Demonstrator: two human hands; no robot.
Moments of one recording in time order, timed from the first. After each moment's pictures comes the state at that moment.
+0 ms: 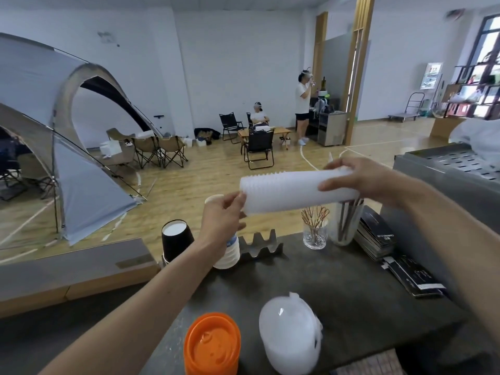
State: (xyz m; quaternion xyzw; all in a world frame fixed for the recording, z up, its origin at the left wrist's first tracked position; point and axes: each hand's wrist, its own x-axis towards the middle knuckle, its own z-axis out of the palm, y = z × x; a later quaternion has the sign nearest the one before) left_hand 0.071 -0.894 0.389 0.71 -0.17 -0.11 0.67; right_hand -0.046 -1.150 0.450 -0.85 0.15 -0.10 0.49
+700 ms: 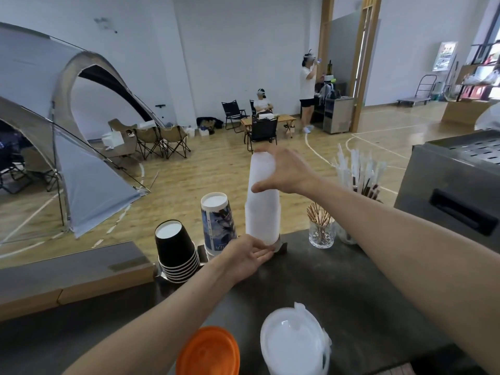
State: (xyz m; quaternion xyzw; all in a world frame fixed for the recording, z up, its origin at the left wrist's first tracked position) left_hand 0.107 -0.942 0.301 0.52 0.06 -0.41 0.75; right_hand 0.091 -1.091 0.423 -0.94 0.08 -0.21 0.25
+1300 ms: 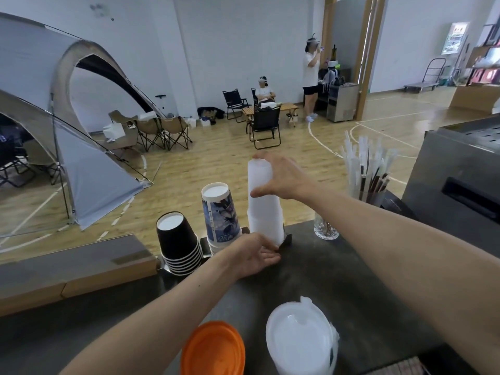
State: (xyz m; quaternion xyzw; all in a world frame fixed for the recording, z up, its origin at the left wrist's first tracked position) left_hand 0.121 -0.952 0.280 0.59 0.06 -0.46 0.66; right_hand 0.108 -1.087 0.385 -0.94 0.09 -0.16 0.27
